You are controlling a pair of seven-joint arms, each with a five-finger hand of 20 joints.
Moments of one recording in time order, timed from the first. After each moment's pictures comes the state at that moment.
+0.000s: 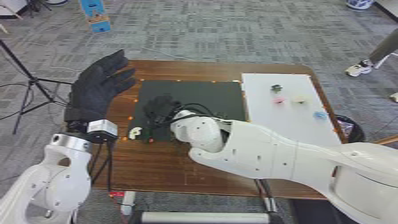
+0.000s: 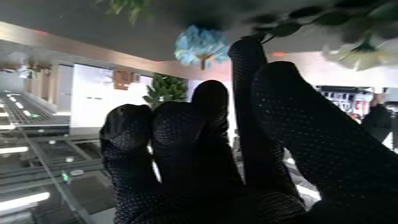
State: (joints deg) left arm 108.8 -54.1 -90.5 -120.3 42.1 4.2 13.0; right arm -33.5 -74.7 1.4 -79.2 -123.6 -0.4 21.8
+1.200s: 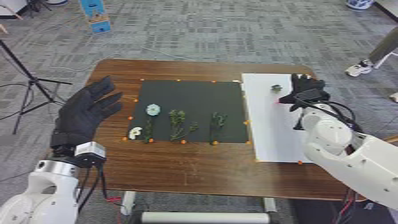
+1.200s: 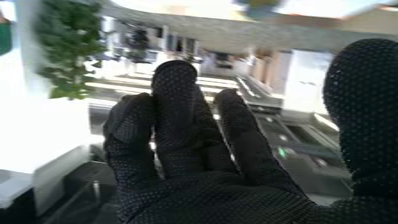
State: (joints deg) left arm 122.5 -56.8 -98.1 -125.0 42.3 6.1 11.0; right arm -56.7 -33.4 32.1 -94.7 -124.2 9.2 42.8
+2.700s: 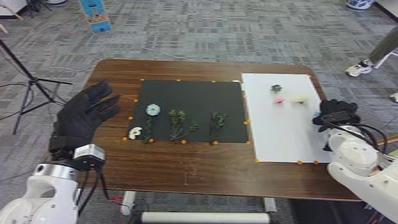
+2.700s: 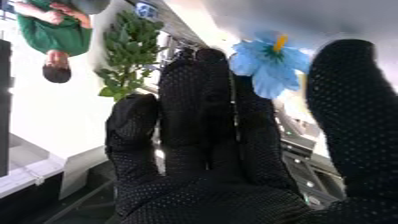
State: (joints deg) left arm 124.0 -57.3 -98.5 -125.4 42.5 7.4 11.1; right arm -69.7 -28.8 39.7 -89.3 -127.9 11.4 41.9
